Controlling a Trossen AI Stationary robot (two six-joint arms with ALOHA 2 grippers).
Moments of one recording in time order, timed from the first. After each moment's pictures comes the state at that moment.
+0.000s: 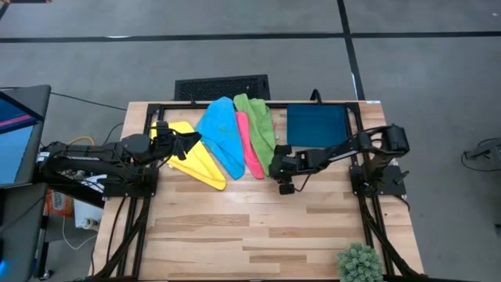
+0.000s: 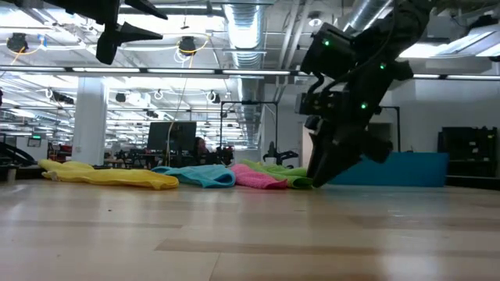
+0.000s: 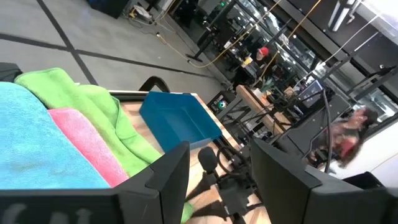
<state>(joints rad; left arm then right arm) -0.01 0.59 0.53 -0.03 -0.51 -0.81 0.00 1.73 0.83 -0.17 0.18 -0.23</state>
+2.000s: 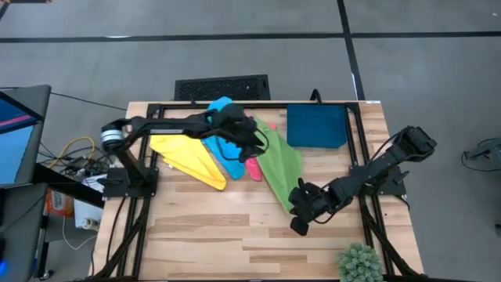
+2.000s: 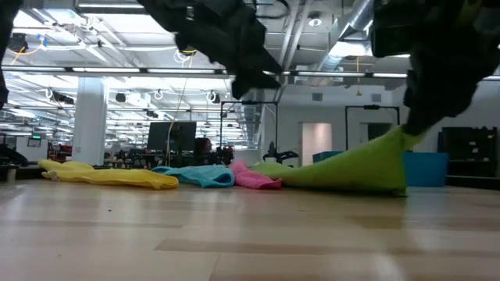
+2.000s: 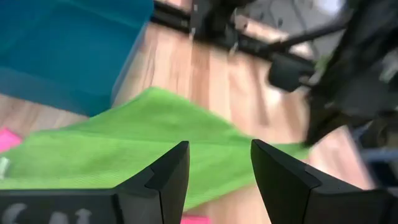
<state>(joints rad) 0.31 1.73 1.26 -0.12 0.43 -0.10 0.53 1.49 0.83 -0.38 0.18 0.93</state>
